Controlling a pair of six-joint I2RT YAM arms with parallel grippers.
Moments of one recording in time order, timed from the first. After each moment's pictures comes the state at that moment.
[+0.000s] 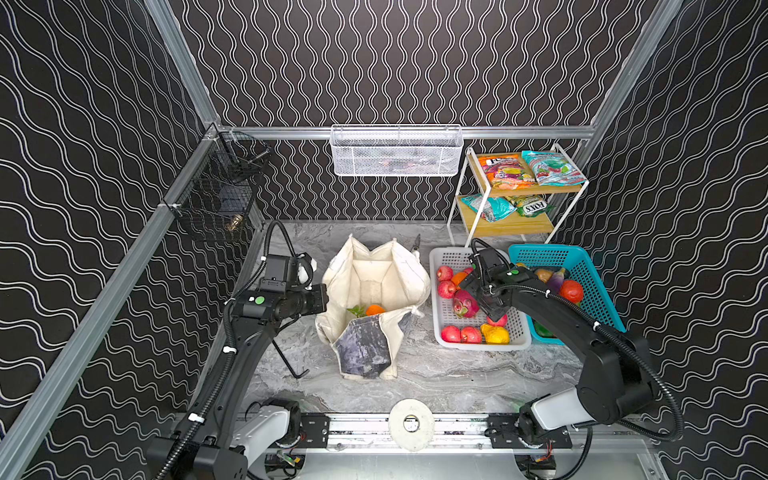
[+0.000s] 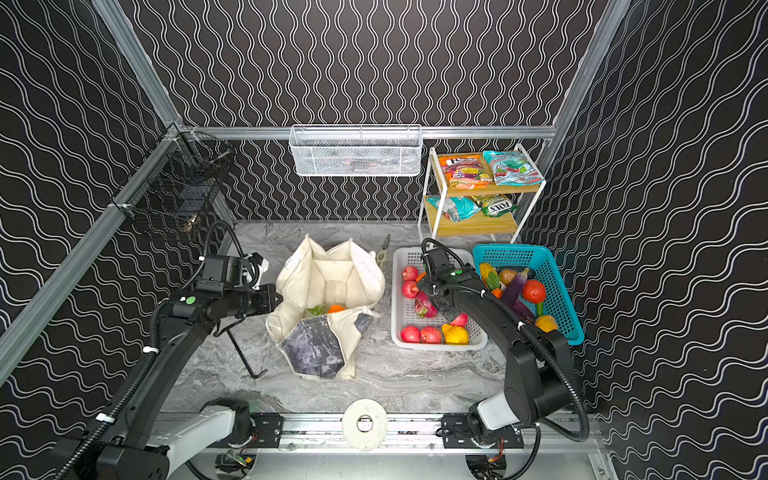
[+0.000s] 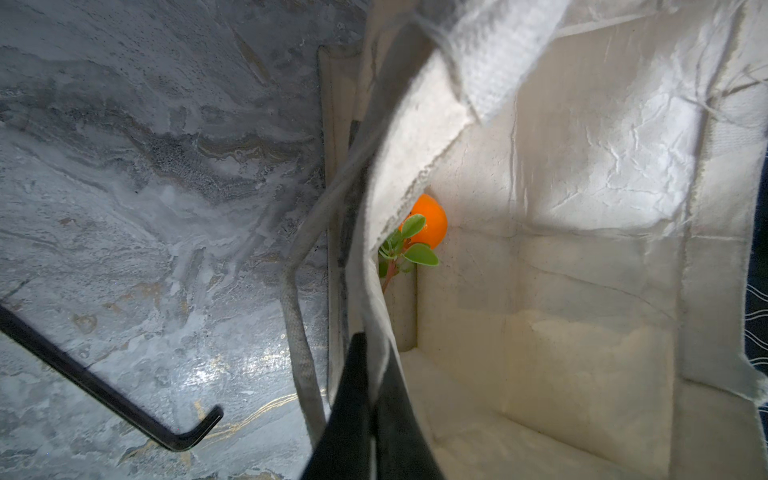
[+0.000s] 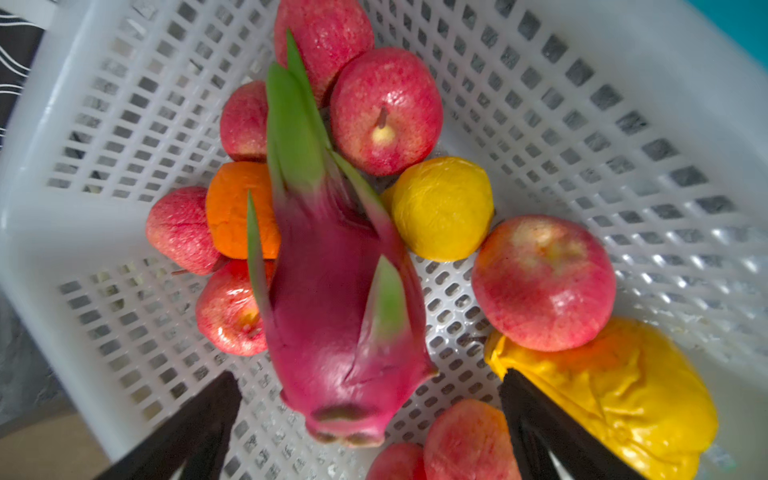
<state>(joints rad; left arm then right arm) -0.15 1.06 1.05 -0.91 0.27 -0.28 0.39 1.49 1.11 -0.78 0.22 1.18</state>
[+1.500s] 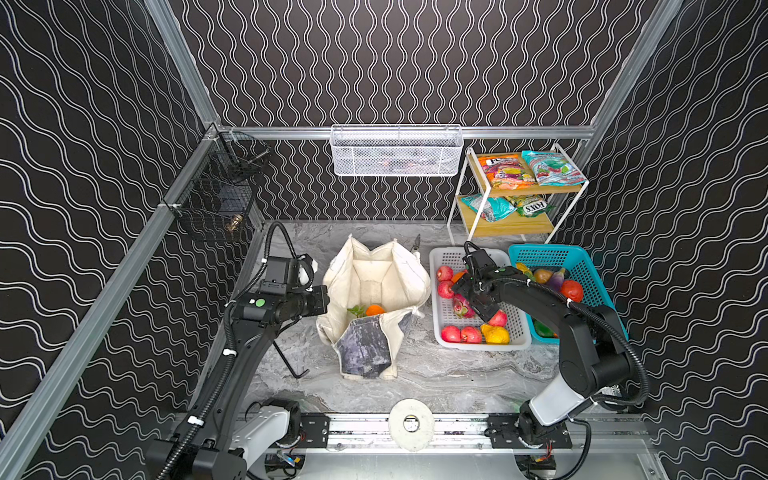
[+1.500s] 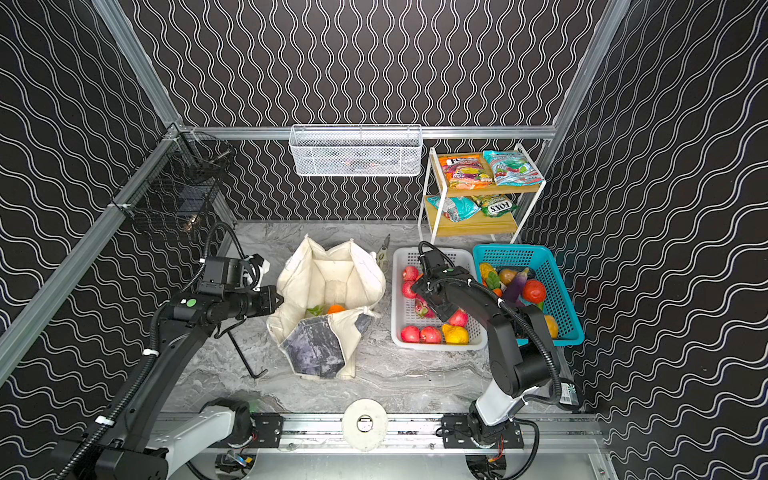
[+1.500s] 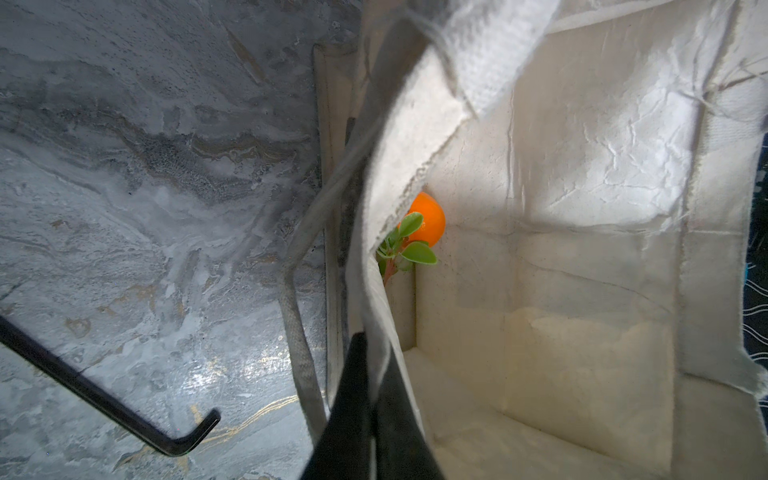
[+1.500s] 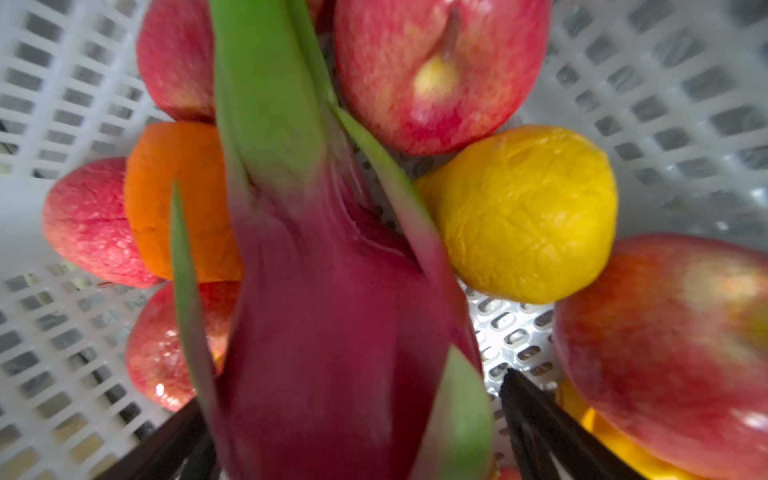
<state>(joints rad) -0.16 1.05 1.03 -0.89 0.28 -0.28 0.36 1.65 1.10 -0.67 0.10 1.13</state>
